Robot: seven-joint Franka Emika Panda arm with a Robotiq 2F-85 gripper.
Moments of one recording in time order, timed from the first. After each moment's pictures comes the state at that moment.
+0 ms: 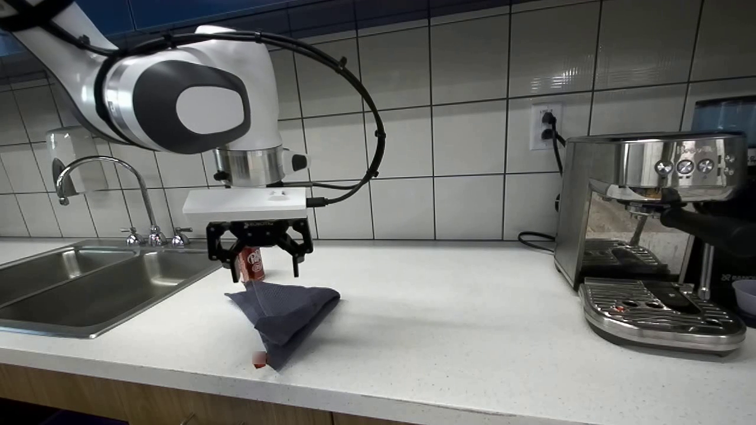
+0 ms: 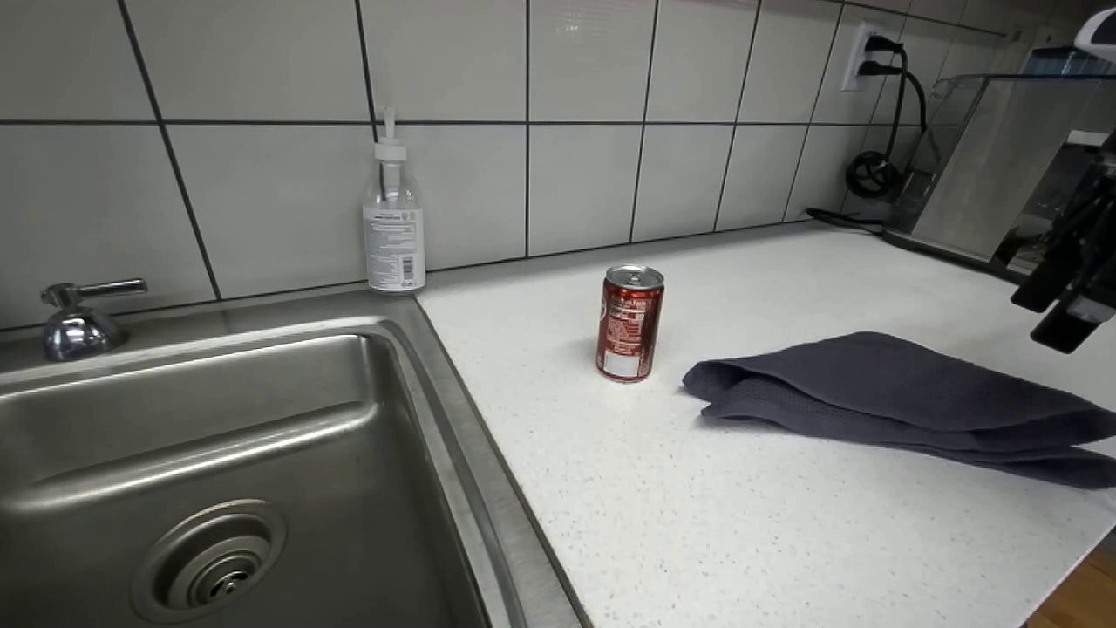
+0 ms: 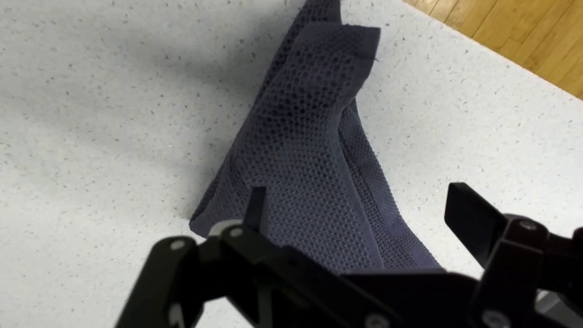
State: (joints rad) arm 0.05 -0.32 -0.23 -2.78 0.15 2.59 -0.78
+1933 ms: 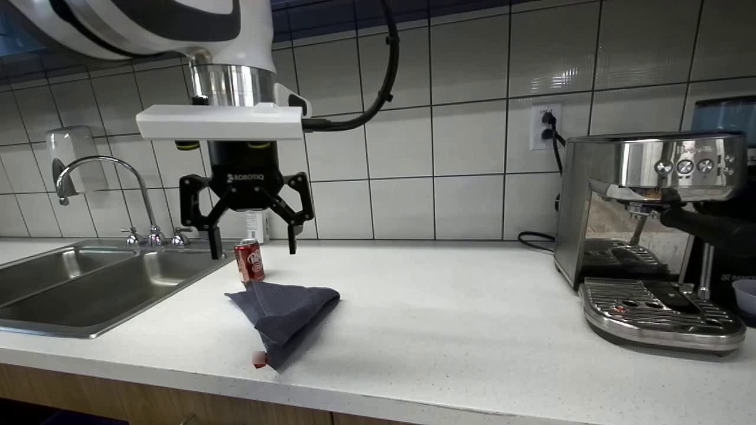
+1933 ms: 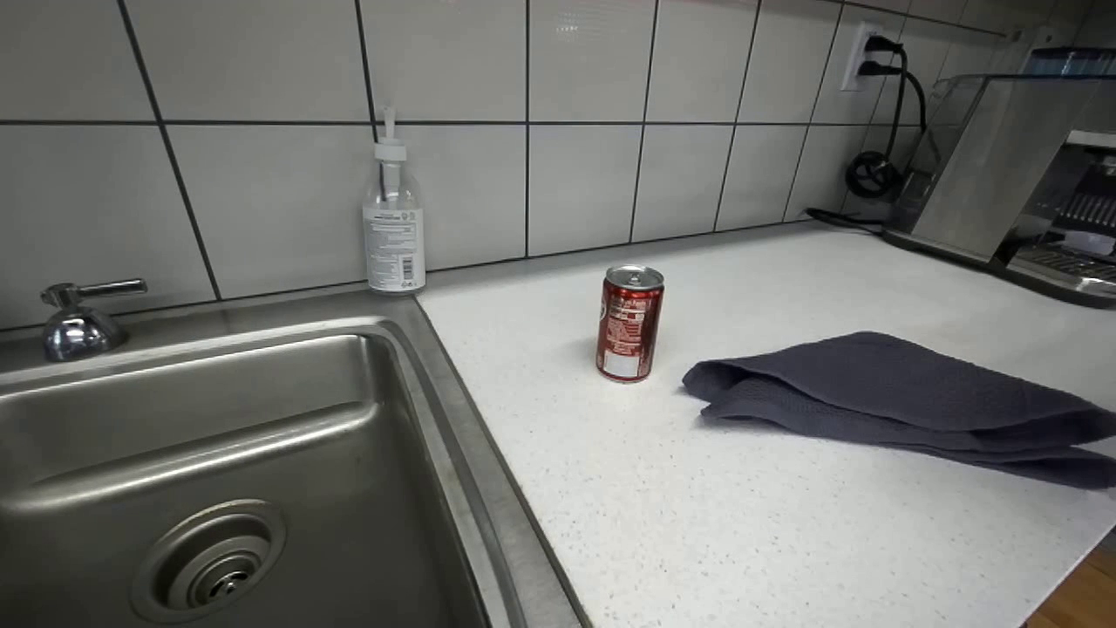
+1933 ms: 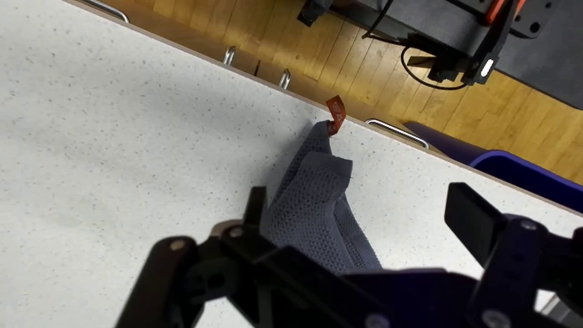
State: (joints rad) arm -0.09 -0.62 -0.22 -2.75 -0.10 2.12 -0.68
